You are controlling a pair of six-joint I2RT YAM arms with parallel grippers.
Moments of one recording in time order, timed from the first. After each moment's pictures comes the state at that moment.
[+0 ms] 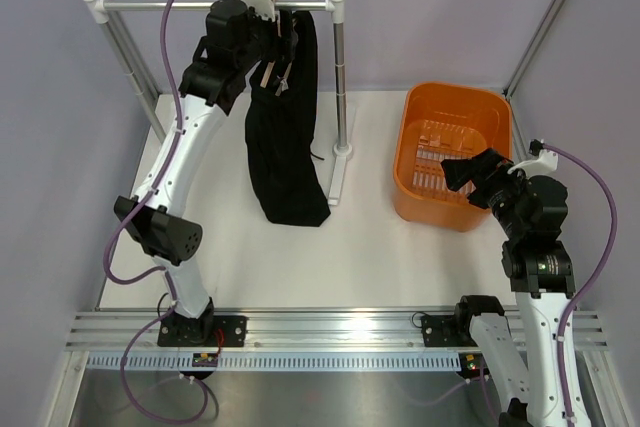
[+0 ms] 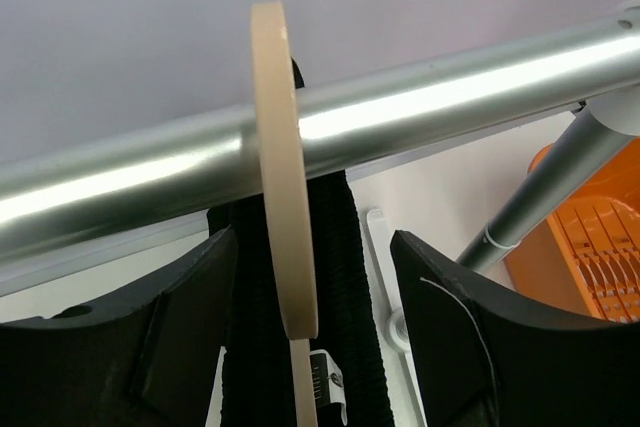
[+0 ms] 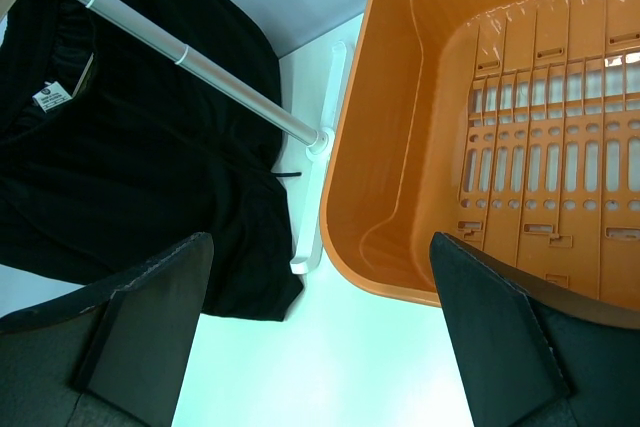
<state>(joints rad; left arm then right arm) -0.37 1.83 2.18 -0.49 0.01 -0.04 -0.02 0.61 0.89 -0.48 -0.21 0.60</state>
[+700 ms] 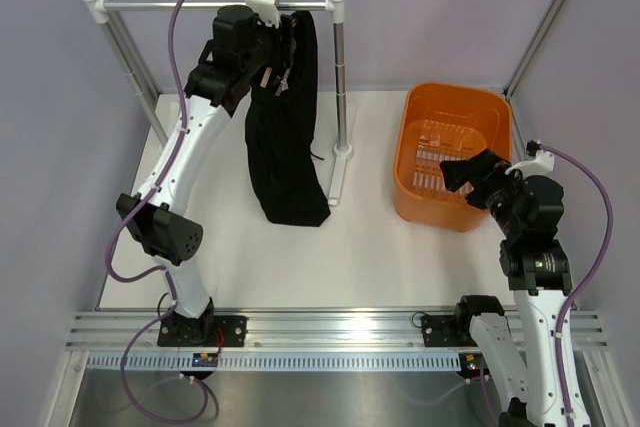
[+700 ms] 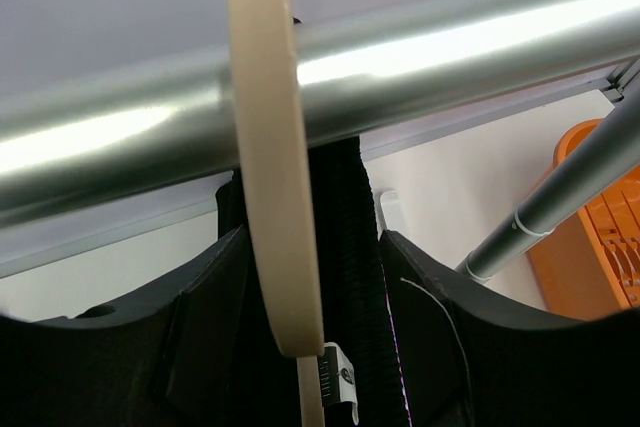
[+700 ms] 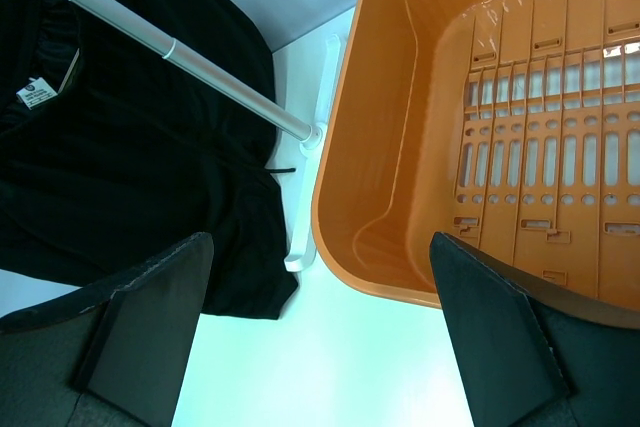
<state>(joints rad) -0.39 1.84 2.14 -0.48 -0.02 -0.03 -0.02 0.61 0.86 -0.46 -0.21 0.60</state>
